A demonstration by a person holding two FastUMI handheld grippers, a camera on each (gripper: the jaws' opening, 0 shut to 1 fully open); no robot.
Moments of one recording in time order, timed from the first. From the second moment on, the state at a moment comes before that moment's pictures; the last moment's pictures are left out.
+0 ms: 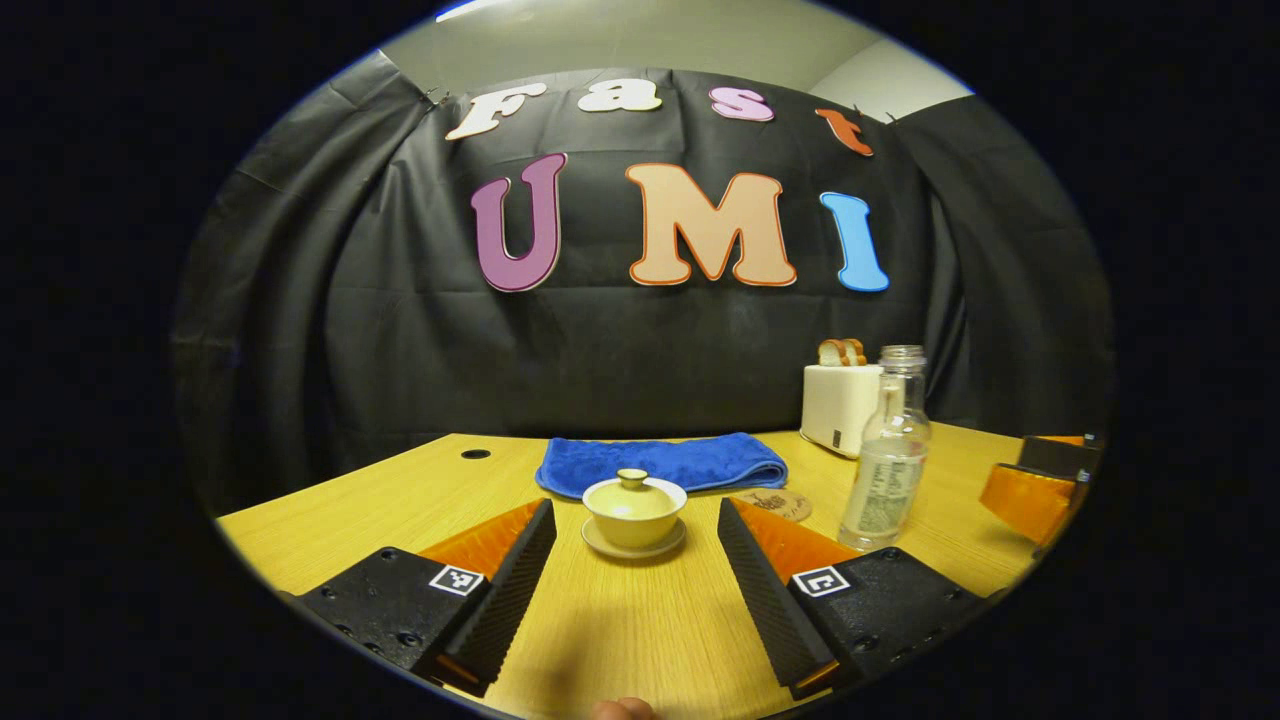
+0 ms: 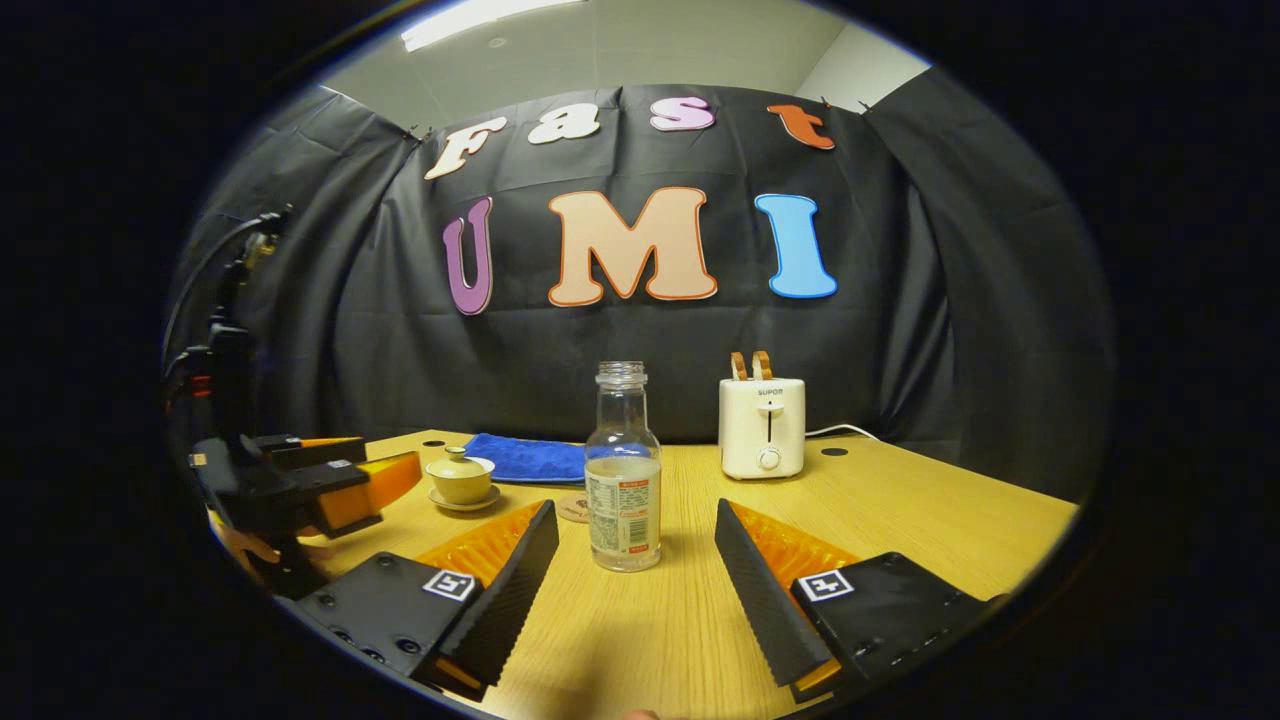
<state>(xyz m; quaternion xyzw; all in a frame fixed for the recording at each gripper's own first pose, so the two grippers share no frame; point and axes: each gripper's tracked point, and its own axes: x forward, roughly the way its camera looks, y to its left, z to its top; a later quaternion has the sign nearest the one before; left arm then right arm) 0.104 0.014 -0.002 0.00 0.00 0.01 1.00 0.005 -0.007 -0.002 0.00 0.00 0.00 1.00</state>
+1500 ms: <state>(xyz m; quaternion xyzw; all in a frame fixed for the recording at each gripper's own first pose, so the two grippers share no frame) 0.215 0.019 -0.027 0.05 0.09 0.01 1.00 0.012 -0.030 -0.001 0.00 0.00 -0.01 1.00</state>
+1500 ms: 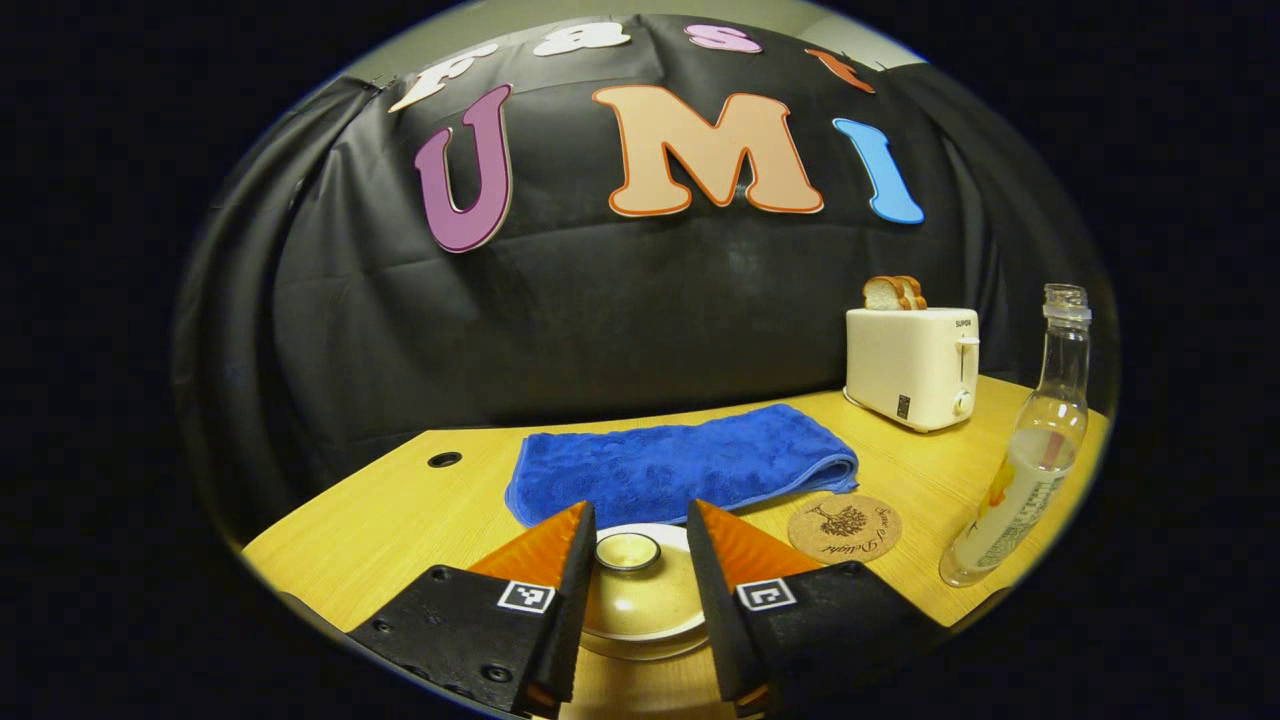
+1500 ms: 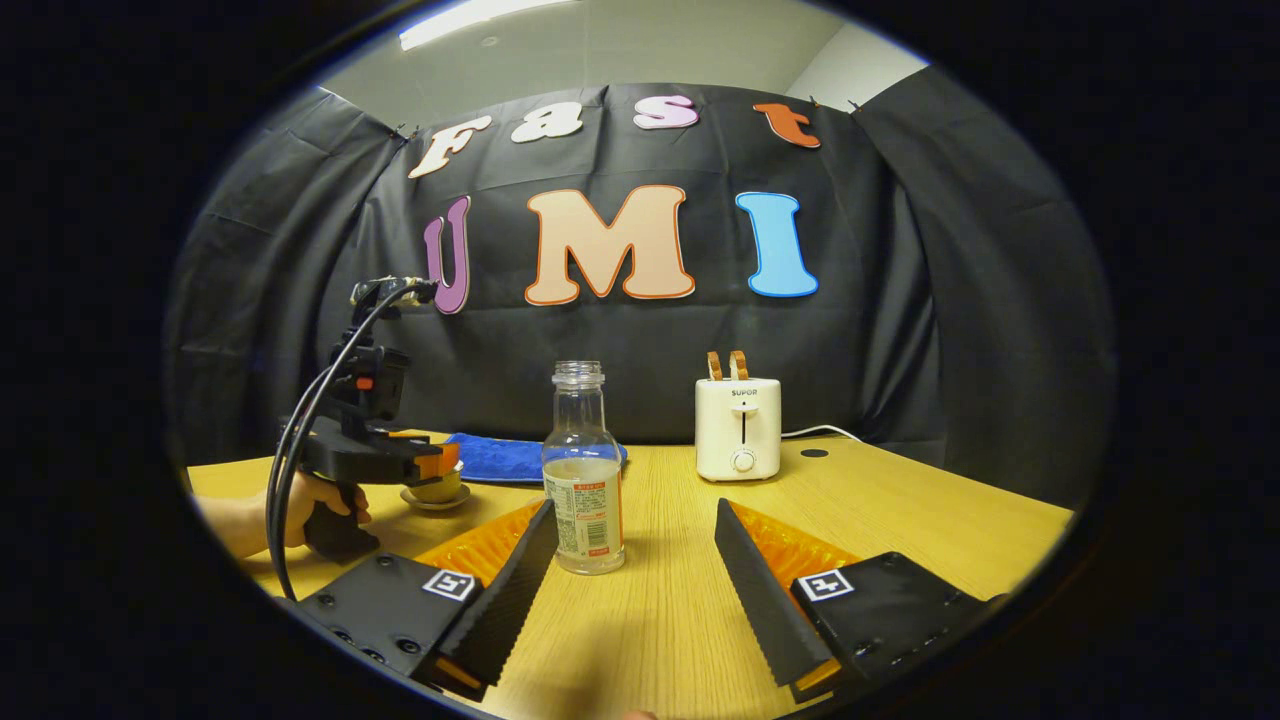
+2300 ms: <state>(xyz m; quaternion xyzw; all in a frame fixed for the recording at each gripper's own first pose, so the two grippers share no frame) 0.210 0.026 -0.021 0.02 0.07 0.02 1.00 0.012 -0.033 -0.001 0.00 0.00 -0.02 1.00</state>
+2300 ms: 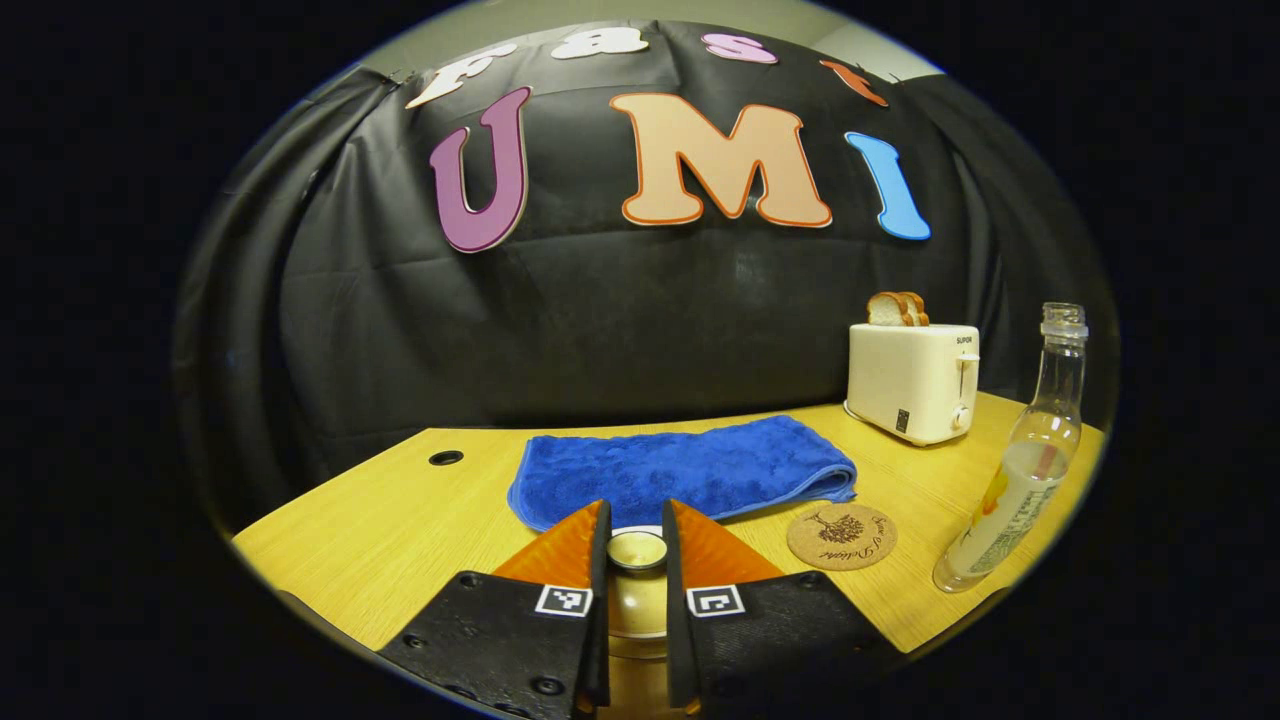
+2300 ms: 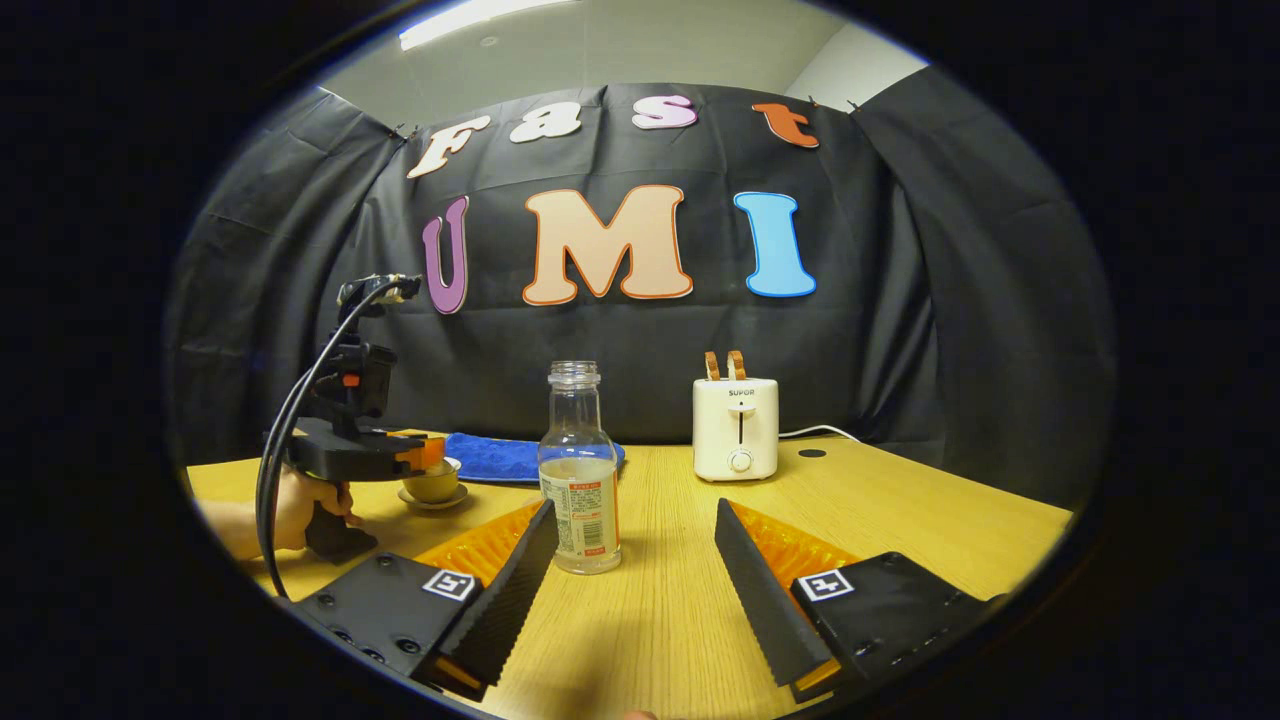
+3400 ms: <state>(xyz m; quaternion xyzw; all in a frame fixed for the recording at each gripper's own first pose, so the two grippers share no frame) 0.034 0.087 0.000 0.00 0.00 0.01 1.00 0.053 -0.012 -0.005 0.00 0.00 -0.01 1.00</state>
